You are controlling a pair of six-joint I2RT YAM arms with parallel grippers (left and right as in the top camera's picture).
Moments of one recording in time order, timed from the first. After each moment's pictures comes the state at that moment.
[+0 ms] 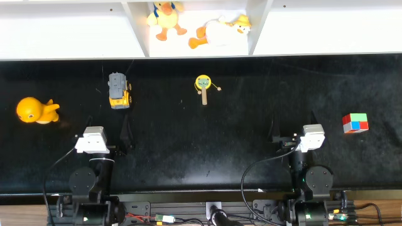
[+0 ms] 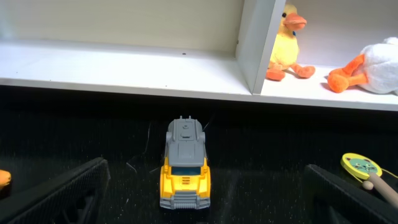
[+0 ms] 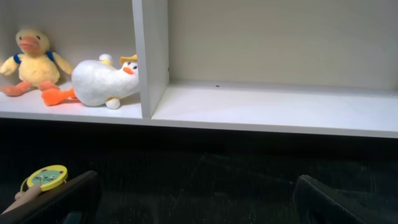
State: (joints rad) left arm 0.00 0.01 0.01 -0.08 0.02 -0.08; right arm 0.04 0.01 0.02 -0.02 -0.02 -0.01
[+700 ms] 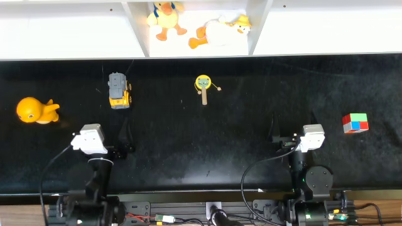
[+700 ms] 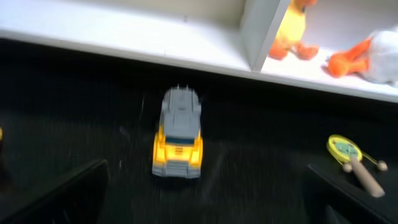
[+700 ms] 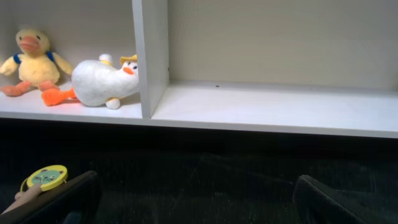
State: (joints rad) left arm 0.00 0.12 0.16 -0.30 0.03 -0.19; right arm 0.04 0.01 0.02 -0.02 -0.02 -0.01
